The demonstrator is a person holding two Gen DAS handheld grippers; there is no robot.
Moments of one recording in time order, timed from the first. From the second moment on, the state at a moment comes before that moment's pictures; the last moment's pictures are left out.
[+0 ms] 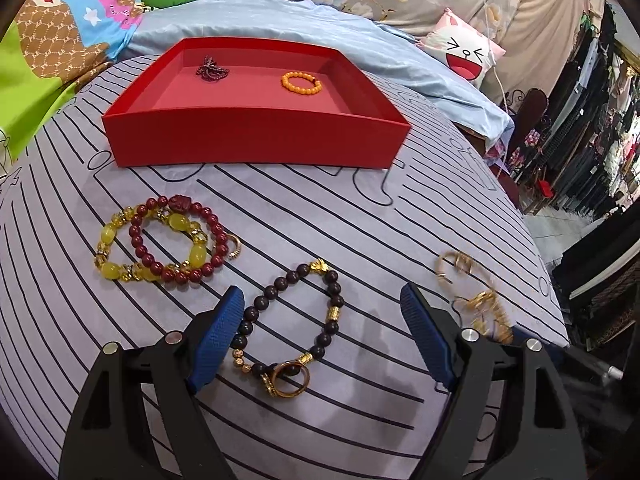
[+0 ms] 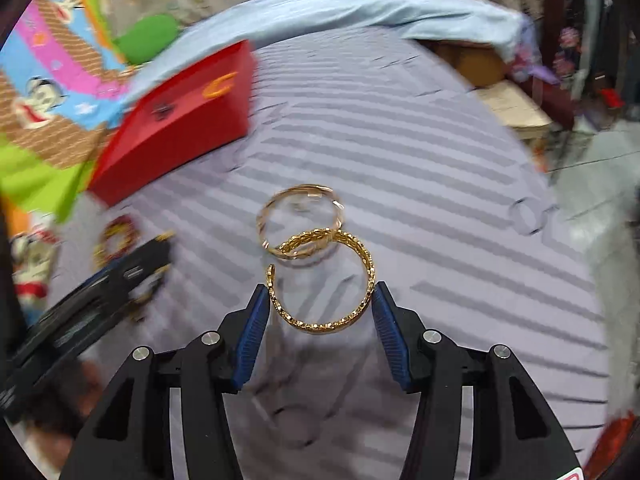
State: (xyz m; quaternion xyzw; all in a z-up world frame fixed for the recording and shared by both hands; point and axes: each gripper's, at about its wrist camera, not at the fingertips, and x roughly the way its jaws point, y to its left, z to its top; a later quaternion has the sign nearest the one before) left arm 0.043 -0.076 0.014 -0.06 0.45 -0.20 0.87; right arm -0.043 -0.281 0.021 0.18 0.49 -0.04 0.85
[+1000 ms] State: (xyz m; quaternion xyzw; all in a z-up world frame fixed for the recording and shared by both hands) left arm 0.009 -0.127 0.021 0.00 0.46 -0.28 0.84; right arm -0.076 -0.284 0.020 0.12 0.50 -0.01 0.86
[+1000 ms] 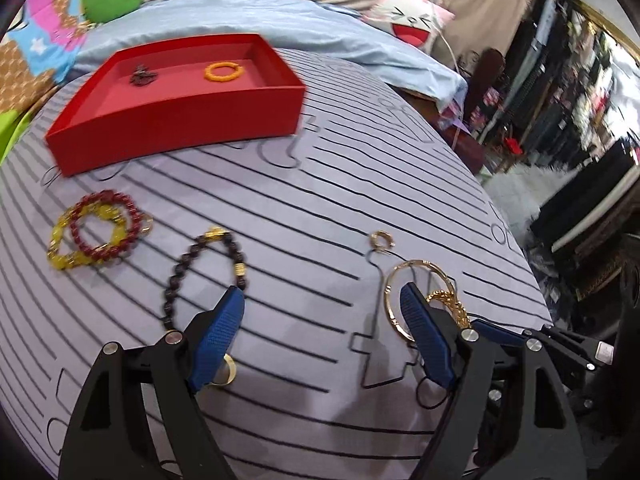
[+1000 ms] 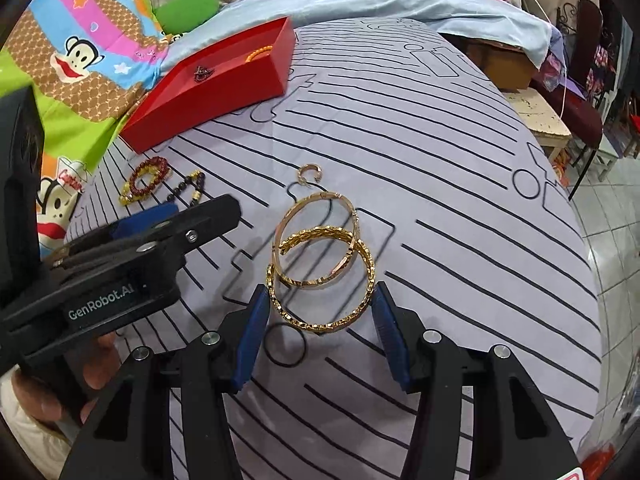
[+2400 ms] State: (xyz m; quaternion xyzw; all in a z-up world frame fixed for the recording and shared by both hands) left arm 0.005 -0.150 0.029 -0.02 0.44 -0.37 0.82; right arm -0.085 -0.291 0.018 0.13 0.48 -0.01 0.86
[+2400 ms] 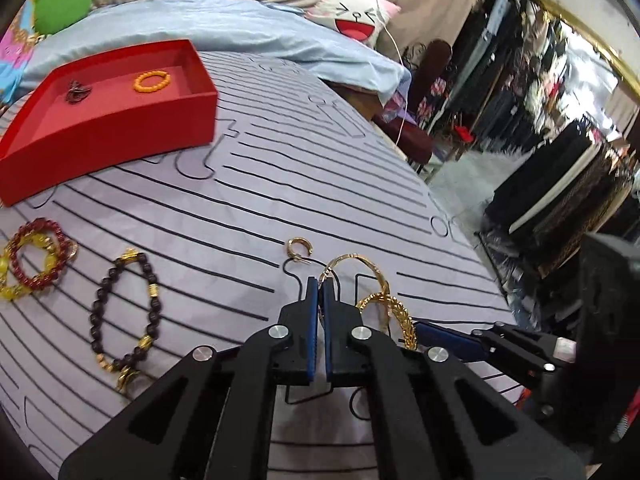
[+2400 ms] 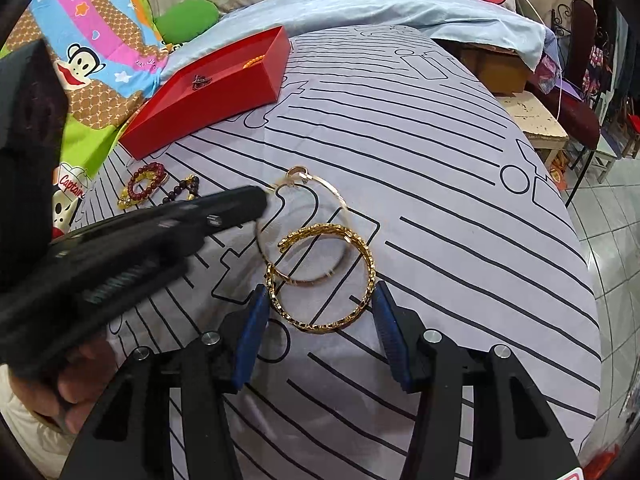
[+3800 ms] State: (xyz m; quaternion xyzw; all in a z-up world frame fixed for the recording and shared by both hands) left arm 0.007 -0.152 0.020 0.02 0.43 -0.35 0.83; right arm -0.090 -0.293 0.019 0.14 0.49 -0.01 0.86
